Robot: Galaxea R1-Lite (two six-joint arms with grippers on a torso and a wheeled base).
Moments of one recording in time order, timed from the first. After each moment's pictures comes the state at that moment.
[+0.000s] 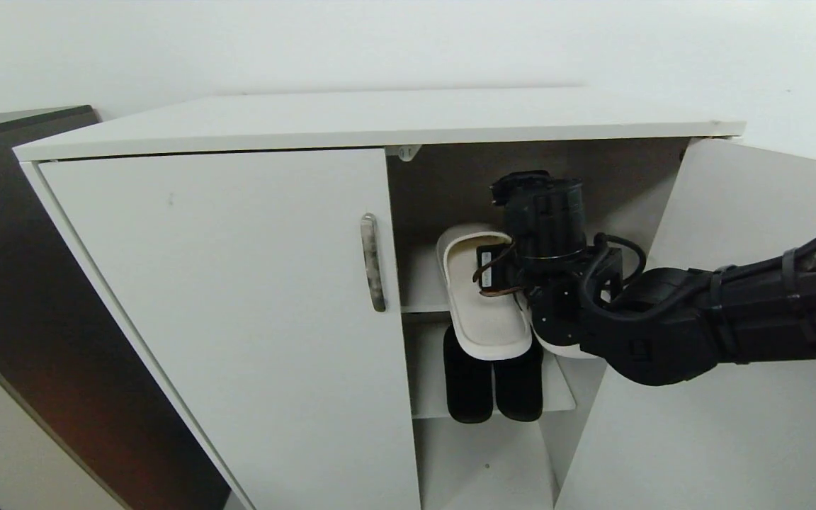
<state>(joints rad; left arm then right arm) 0.00 0.00 0.00 0.00 0.00 0.00 0.77 1.99 -1.39 -0.40 -0.71 0.13</state>
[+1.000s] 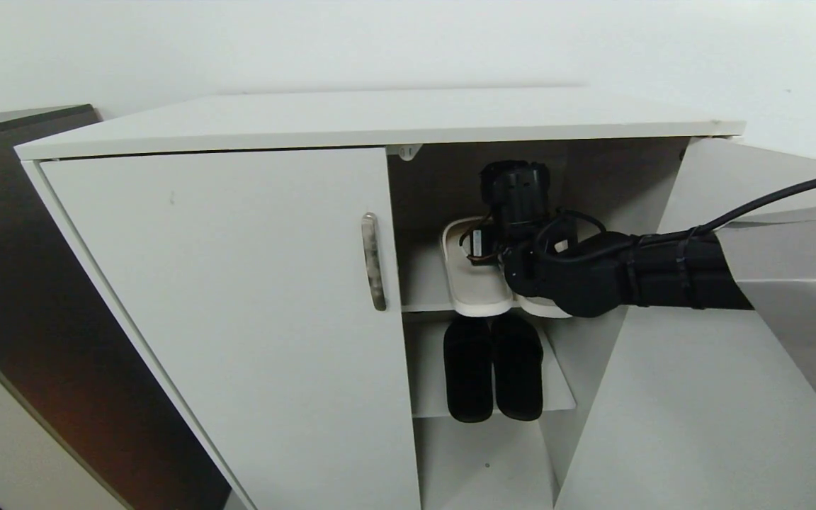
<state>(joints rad) 0.00 0.00 0.00 0.00 0.00 -0.01 0.68 2.21 -1.79 -0.19 -0.67 0.13</state>
